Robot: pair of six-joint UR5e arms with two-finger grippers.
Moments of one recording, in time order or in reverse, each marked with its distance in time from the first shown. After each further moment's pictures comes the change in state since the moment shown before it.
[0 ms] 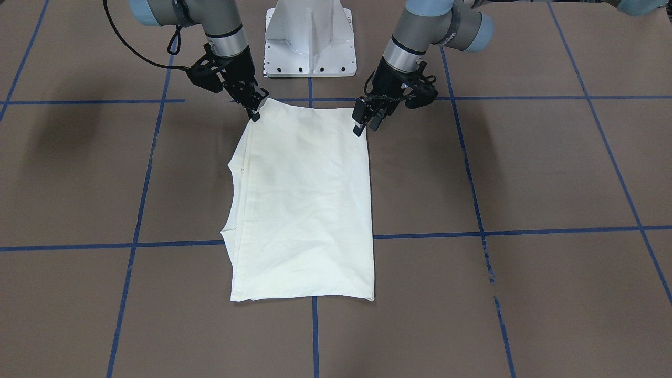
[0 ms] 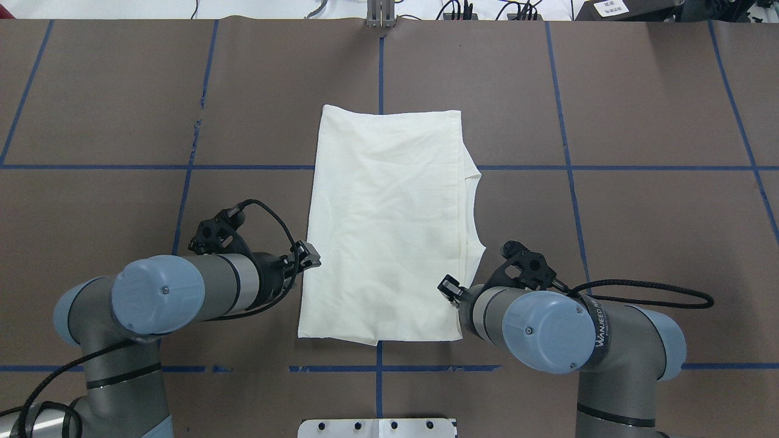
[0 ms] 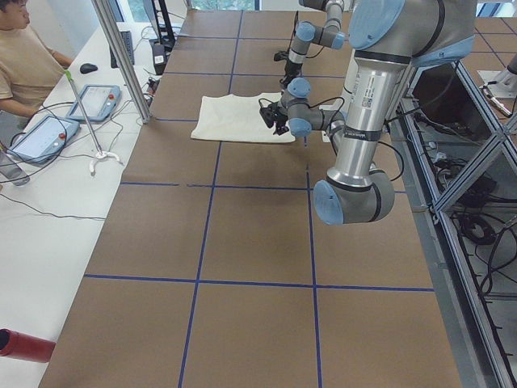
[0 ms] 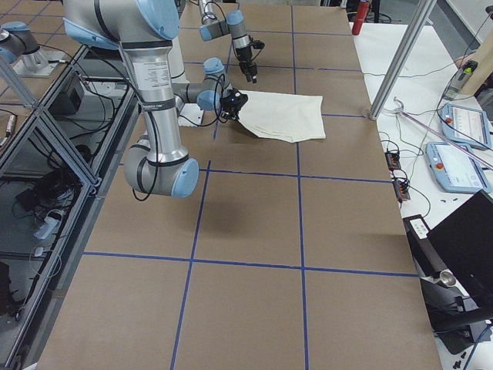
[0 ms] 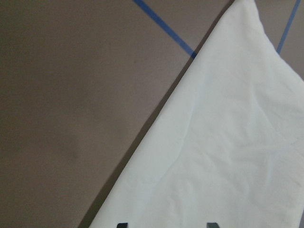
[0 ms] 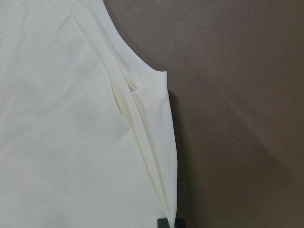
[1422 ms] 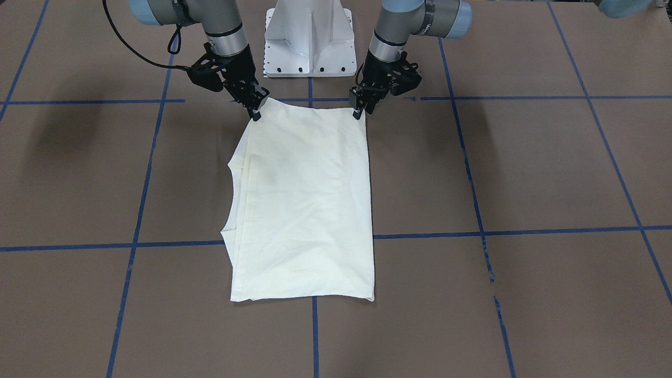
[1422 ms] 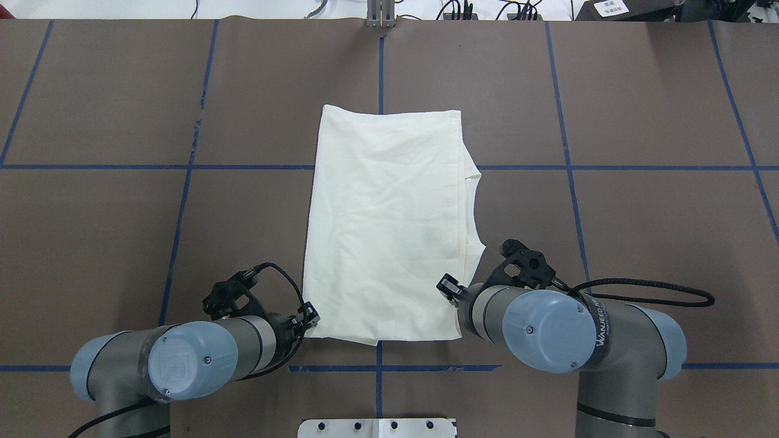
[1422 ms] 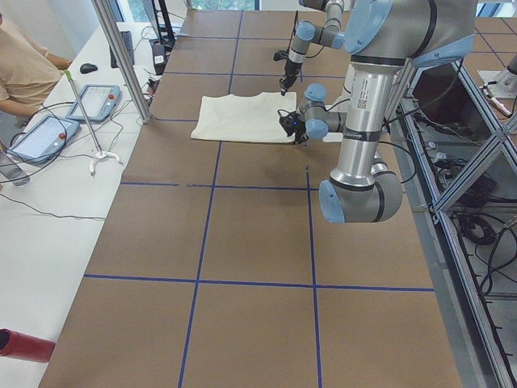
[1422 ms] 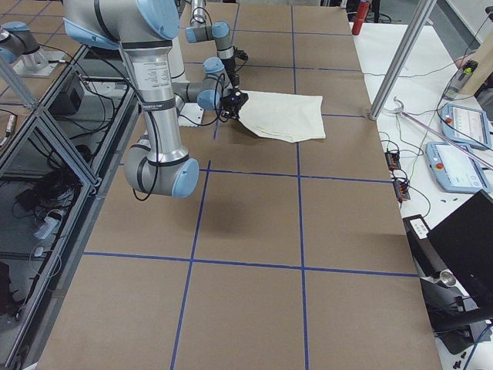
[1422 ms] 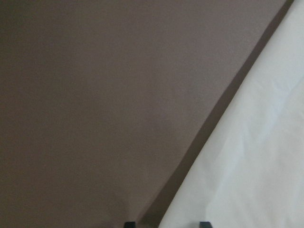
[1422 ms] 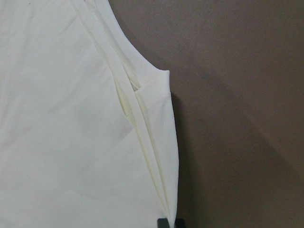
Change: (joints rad) left arm 0.135 0.007 -0.006 0.131 0.053 -0.067; right arm 0.002 0.003 0.004 0.001 0.000 -0.004
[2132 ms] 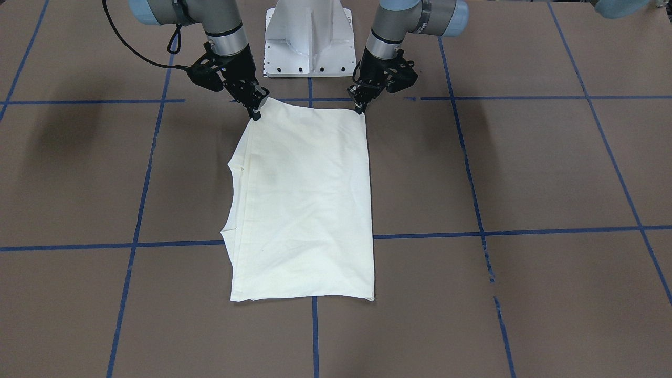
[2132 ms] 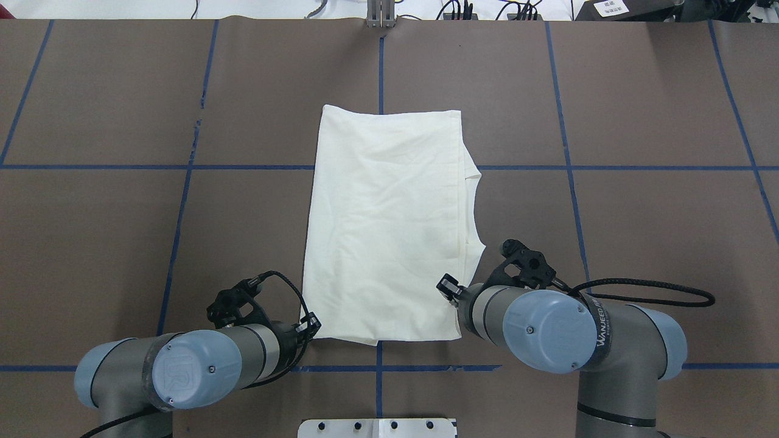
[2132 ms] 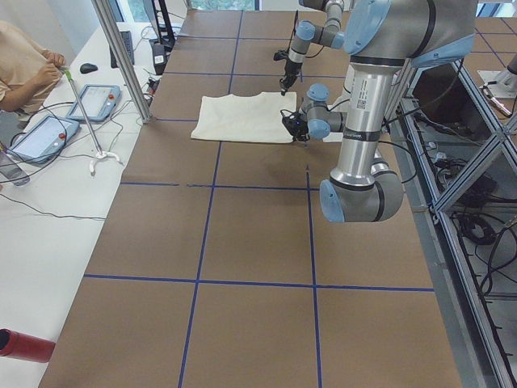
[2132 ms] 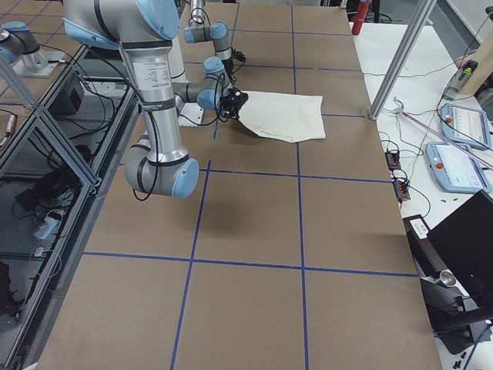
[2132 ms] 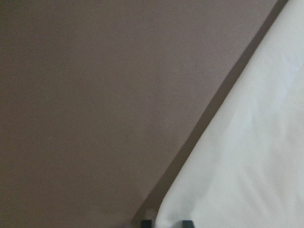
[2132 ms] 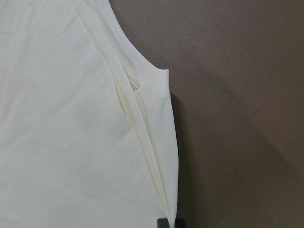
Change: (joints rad) left arm 0.015 -0.003 0.000 0.000 -0.001 -0.003; right arm 0.000 0.000 0.002 0.000 0.000 0.000
